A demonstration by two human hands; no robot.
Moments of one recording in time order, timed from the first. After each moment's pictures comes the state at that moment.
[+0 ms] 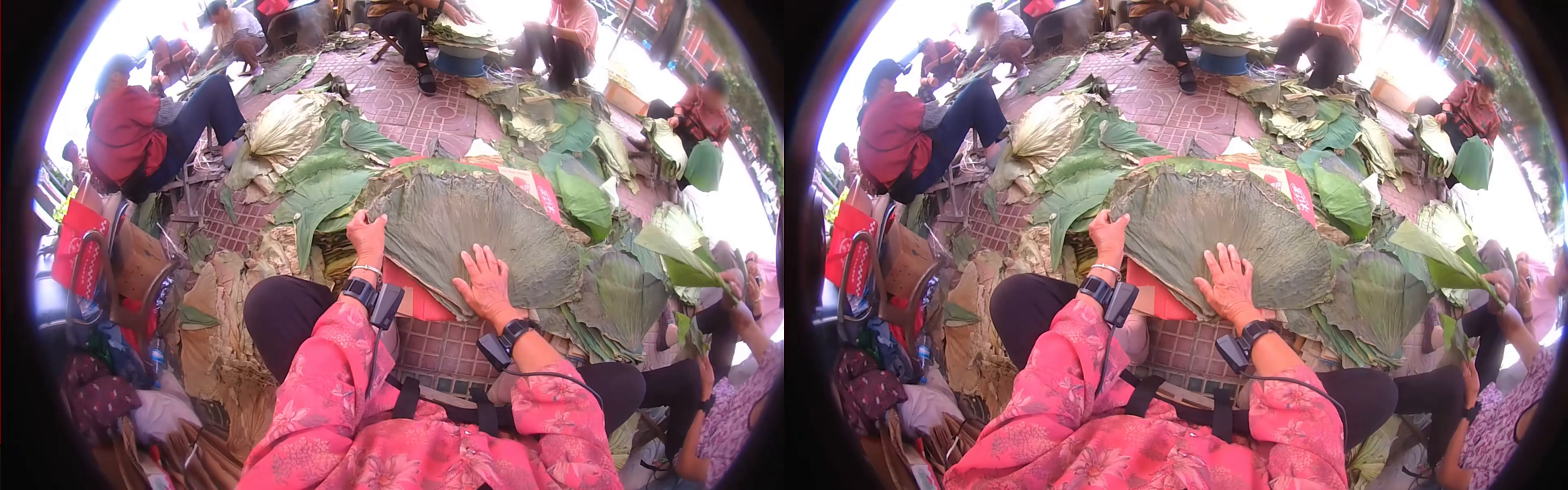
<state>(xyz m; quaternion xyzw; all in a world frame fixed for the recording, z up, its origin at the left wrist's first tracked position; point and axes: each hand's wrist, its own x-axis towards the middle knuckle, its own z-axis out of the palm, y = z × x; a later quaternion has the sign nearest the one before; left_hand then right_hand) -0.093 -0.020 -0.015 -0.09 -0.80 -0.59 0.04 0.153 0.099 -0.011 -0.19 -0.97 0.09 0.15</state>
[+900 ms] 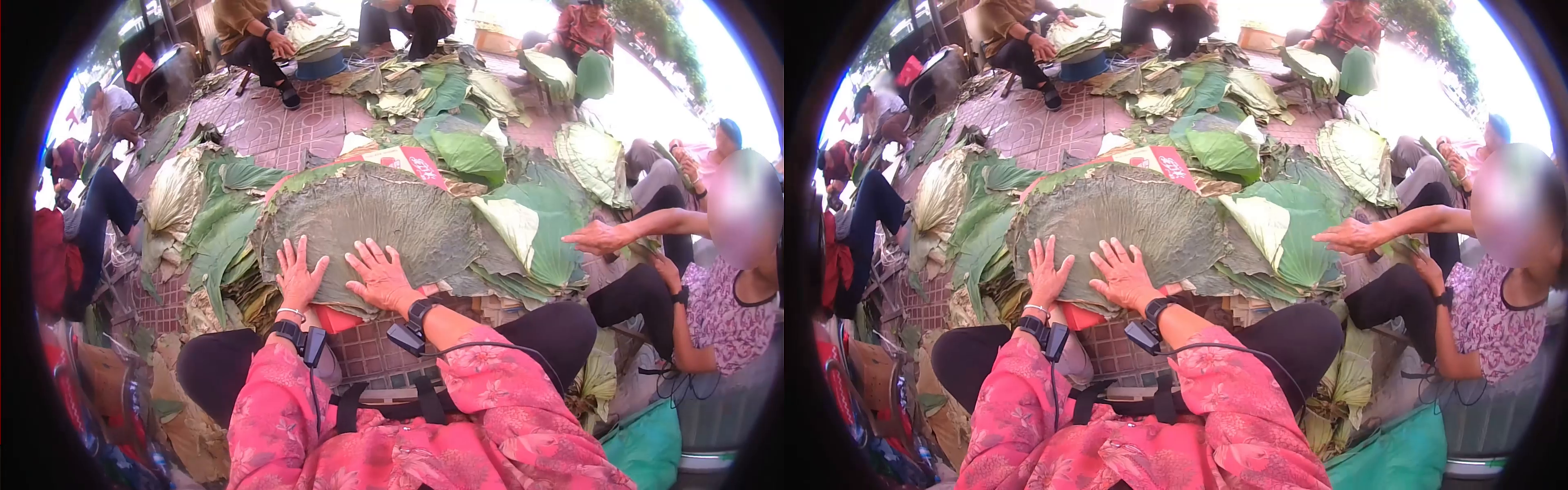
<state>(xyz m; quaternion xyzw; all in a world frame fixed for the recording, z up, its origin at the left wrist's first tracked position) -0.017 -0.002 -0.009 -0.38 -0.89 -0.21 -0.12 0.157 0.100 -0.015 -0.21 -0.97 0.09 0.11</state>
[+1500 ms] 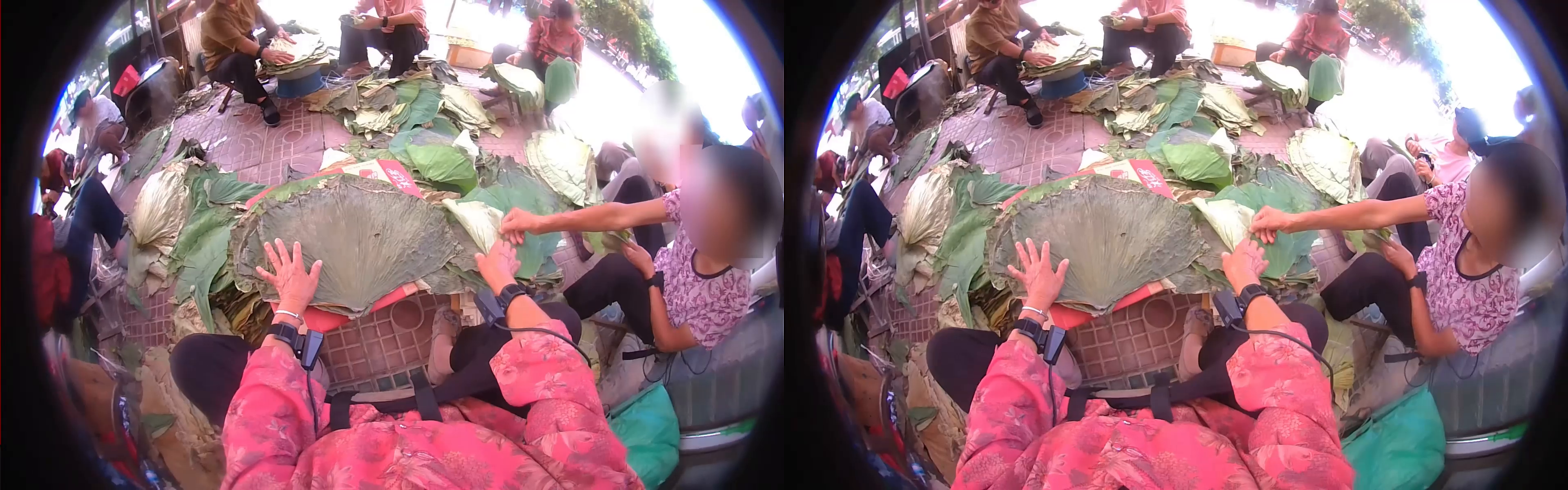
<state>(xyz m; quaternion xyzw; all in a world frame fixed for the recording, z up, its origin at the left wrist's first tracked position) 0.012 0.004 0.017 -0.44 -0.89 -0.13 0.03 0.358 0.194 0.042 -0.70 -0.71 0.04 0.06</state>
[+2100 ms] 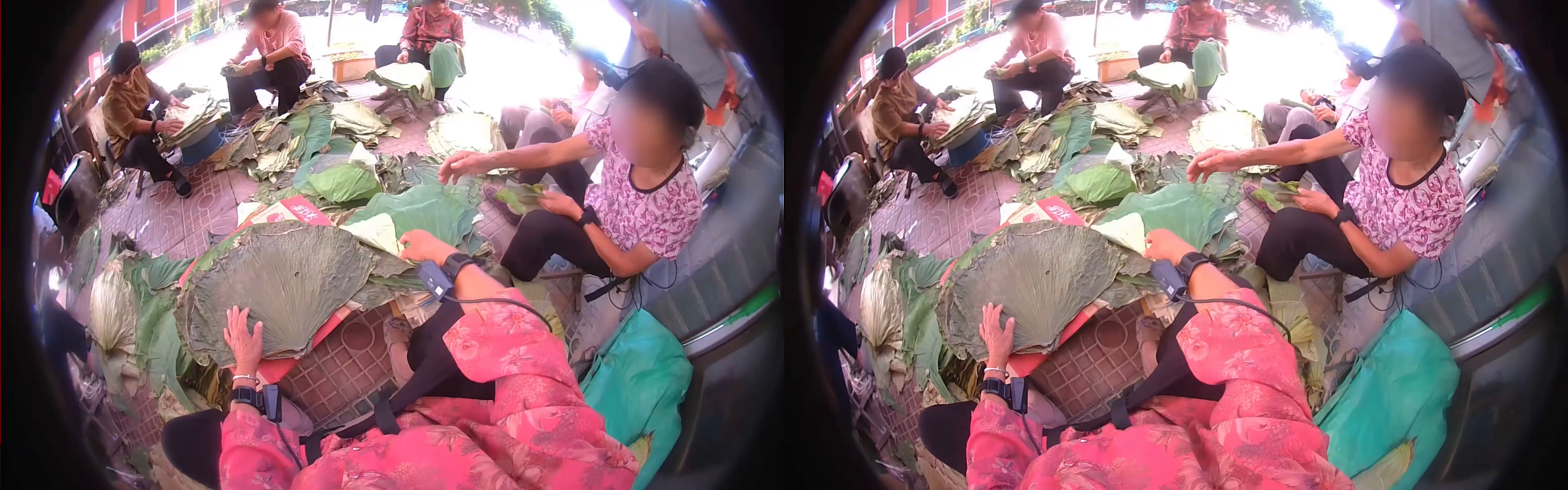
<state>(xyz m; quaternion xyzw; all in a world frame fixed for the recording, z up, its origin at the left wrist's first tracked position) -0.004 0.003 -0.031 -0.53 -0.81 -0.27 -0.05 0.395 0.242 0.064 -0.50 -0.83 0.22 0.03</state>
